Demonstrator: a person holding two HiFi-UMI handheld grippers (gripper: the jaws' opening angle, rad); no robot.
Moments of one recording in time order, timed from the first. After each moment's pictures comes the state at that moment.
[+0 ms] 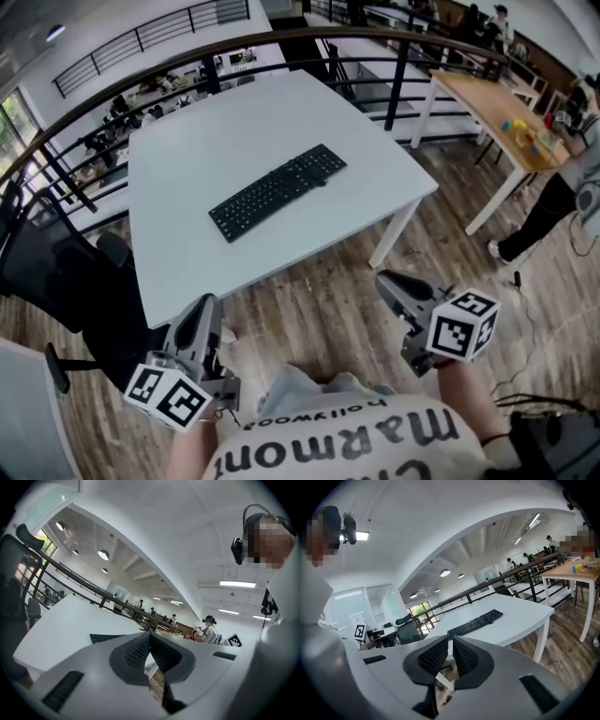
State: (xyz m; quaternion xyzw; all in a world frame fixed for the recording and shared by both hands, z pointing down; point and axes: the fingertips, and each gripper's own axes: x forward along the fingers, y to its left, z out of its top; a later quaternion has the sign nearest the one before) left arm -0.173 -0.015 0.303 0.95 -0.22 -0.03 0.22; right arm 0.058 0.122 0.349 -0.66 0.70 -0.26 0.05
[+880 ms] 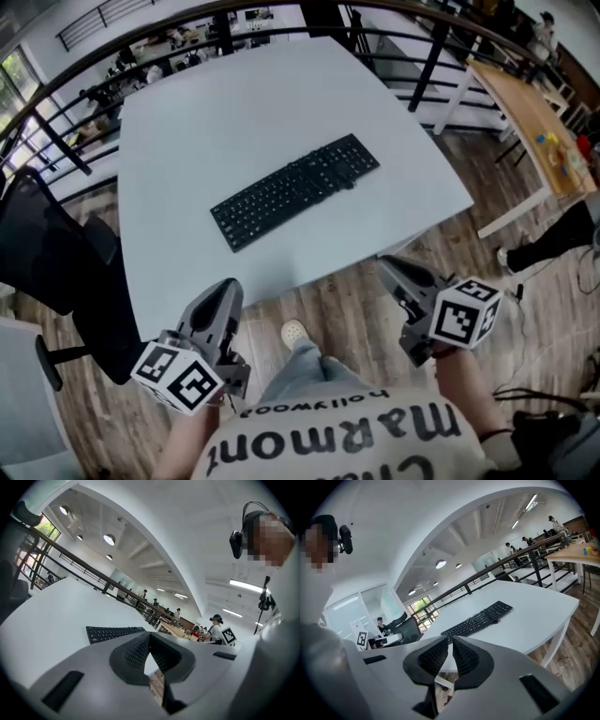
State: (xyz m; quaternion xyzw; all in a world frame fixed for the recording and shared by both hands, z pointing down) left arm -0.114 -0.110 0.353 0.93 -0.21 0.02 0.28; right arm 0.093 -0.005 0.378 -0.63 0.70 -0.33 0.05
